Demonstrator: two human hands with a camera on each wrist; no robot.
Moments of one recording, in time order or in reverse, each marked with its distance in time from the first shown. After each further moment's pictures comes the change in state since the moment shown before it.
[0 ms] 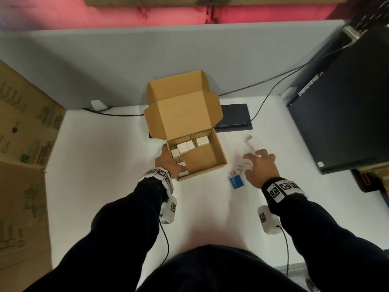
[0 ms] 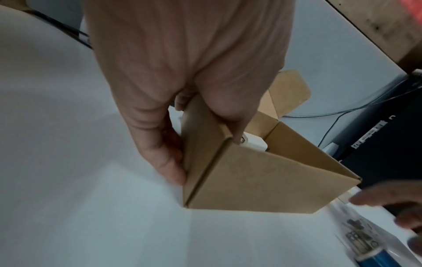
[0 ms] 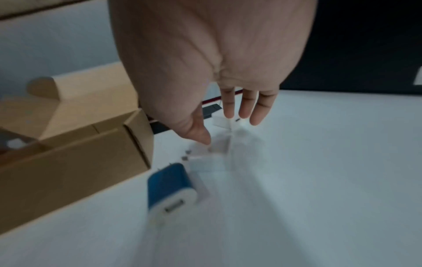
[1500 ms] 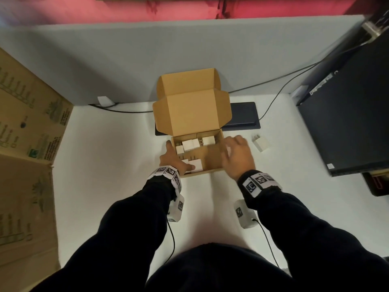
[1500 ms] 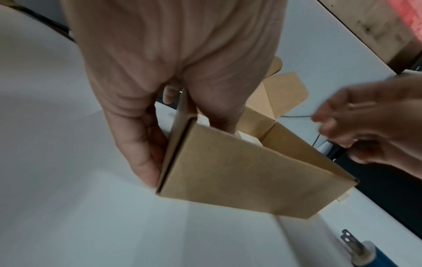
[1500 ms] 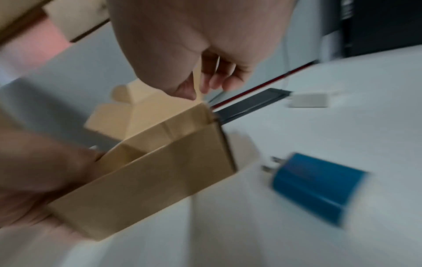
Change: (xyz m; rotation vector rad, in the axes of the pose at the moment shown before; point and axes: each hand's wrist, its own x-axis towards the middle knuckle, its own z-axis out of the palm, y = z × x) left_hand 0.001 -0.002 0.002 0.037 0.042 -0.069; right_hand 0.006 -0.093 0.003 0.309 0.273 -0.315
